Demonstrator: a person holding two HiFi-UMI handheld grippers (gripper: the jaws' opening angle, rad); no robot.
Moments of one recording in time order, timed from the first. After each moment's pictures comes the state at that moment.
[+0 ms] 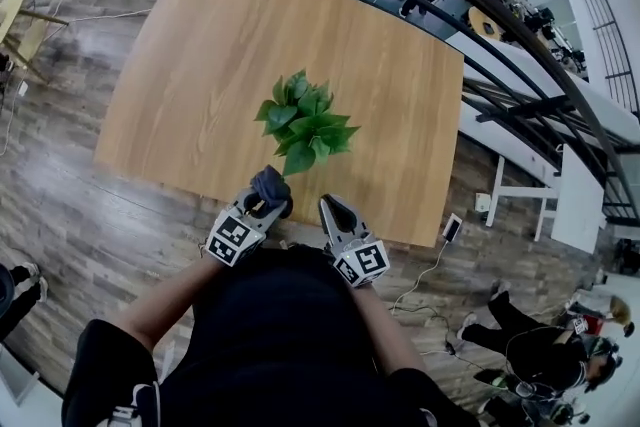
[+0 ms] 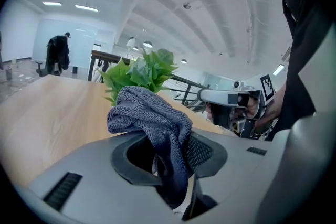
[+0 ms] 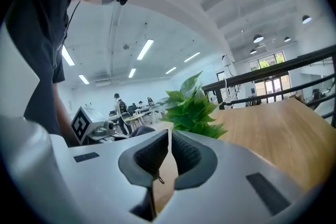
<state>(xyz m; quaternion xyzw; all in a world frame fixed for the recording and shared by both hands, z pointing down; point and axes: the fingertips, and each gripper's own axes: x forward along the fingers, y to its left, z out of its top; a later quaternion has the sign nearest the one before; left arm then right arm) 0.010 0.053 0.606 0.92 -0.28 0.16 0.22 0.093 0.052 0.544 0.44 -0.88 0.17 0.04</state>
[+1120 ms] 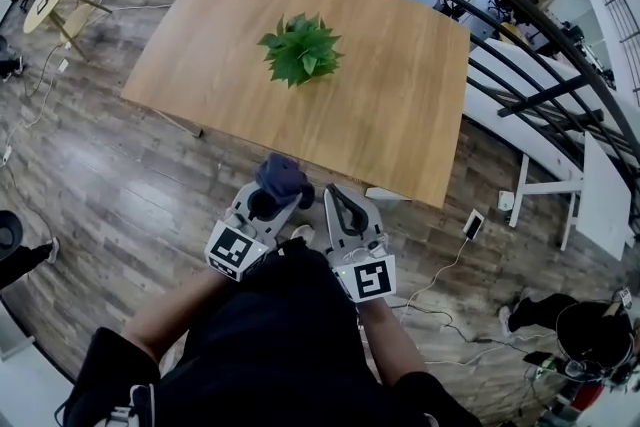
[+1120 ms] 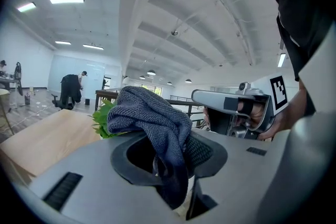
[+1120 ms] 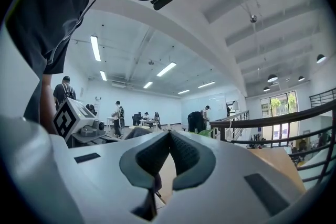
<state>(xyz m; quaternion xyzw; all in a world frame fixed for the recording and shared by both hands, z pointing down) 0.068 0.209 0.474 0.92 -0.38 0.06 0.10 0.123 0.208 0.411 0.43 -0.90 -0.02 -0.01</state>
